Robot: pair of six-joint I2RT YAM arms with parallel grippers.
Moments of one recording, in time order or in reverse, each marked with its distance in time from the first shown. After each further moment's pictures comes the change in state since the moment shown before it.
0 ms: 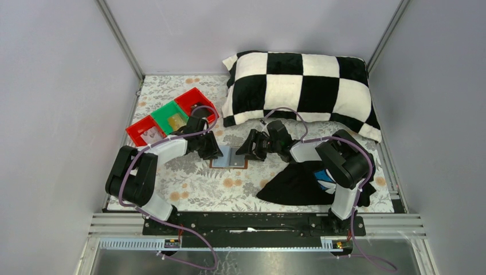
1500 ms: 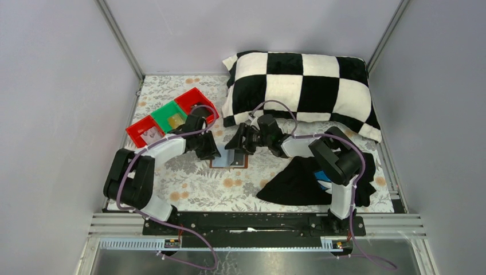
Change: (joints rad) left arm 0.006 -0.025 0.018 -0.067 -0.015 0.024; right arm 0.047 0.071 0.151 0.013 -0.035 0.018
